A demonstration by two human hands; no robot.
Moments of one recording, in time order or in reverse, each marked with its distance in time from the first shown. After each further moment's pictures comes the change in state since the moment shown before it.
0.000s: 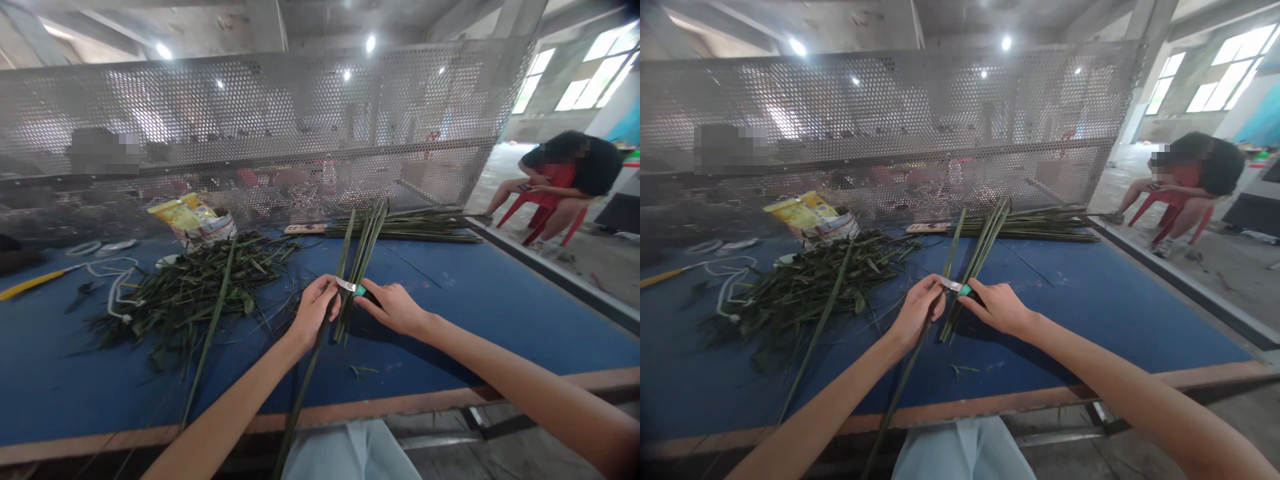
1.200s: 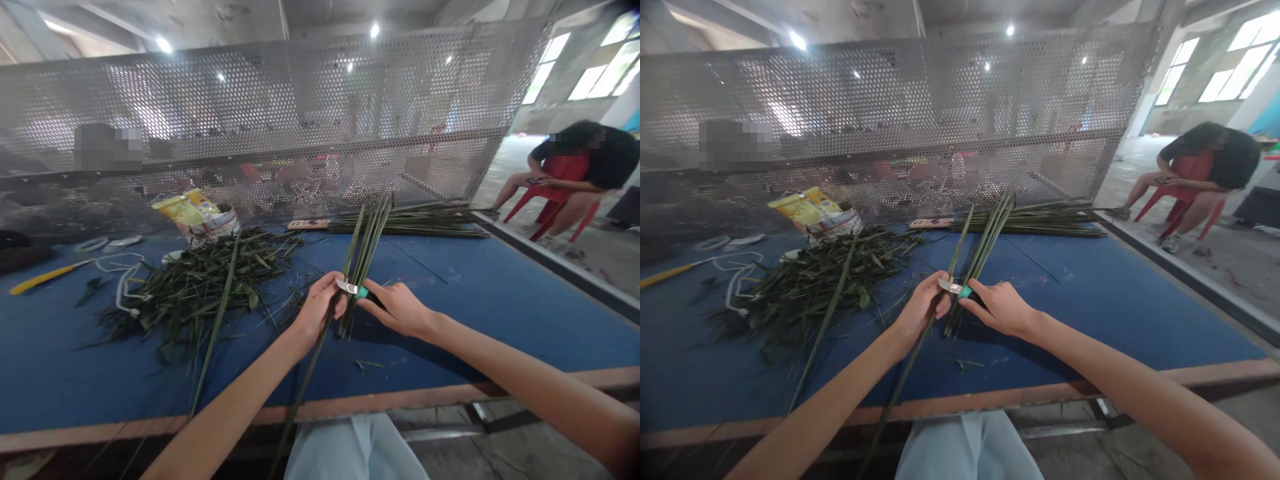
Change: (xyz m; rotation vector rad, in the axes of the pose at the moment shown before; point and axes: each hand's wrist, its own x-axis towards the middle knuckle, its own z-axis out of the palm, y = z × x) left_hand 0.001 0.001 0.001 -0.225 -0.064 -0.093; right_hand -0.003 -0.009 -0.004 0.001 -0.049 -0.046
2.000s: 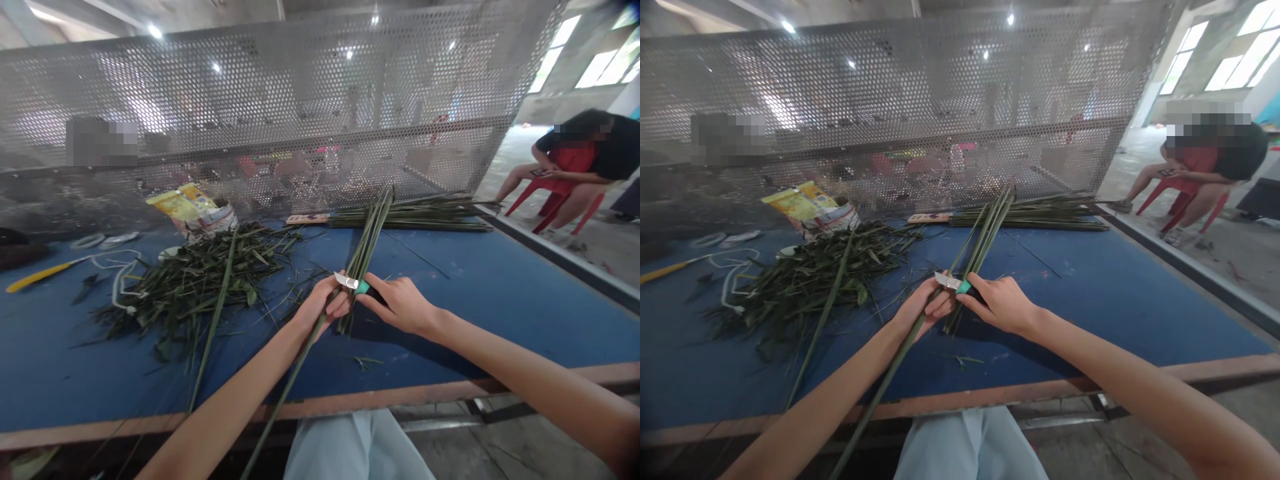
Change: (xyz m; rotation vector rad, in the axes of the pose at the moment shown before) left_hand 0.001 -0.007 -0.002 -0.214 -0.151 -0.104; right_hand -0.002 0.000 0.001 -0.059 0.094 -0.009
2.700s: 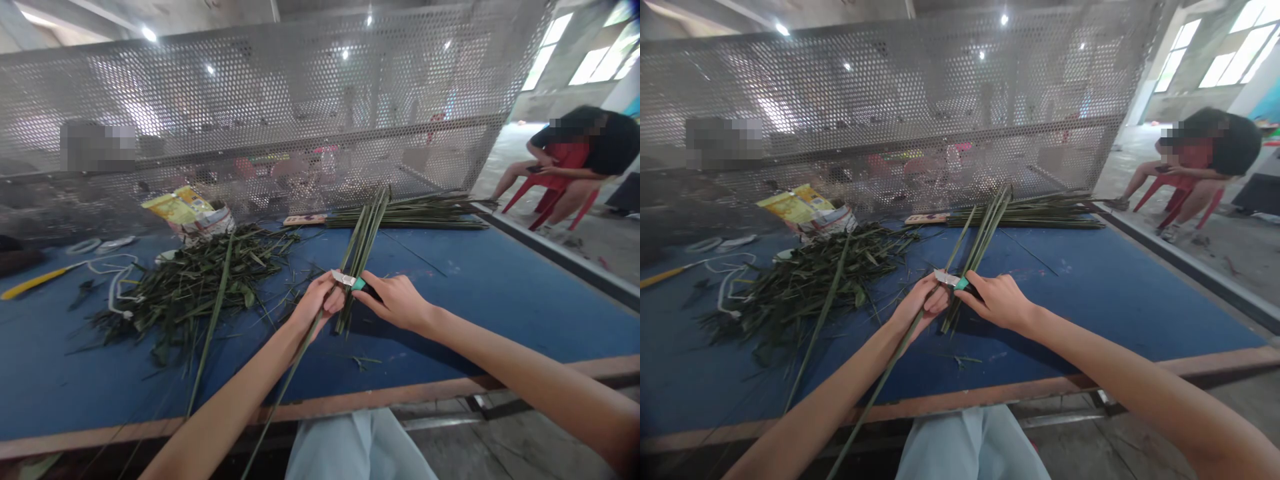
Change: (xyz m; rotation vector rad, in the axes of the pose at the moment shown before) left_hand 0.005 -0.004 -0.006 -0.014 0.061 0.108; right_hand 0.003 0.001 0.002 -0.066 0.005 0.059
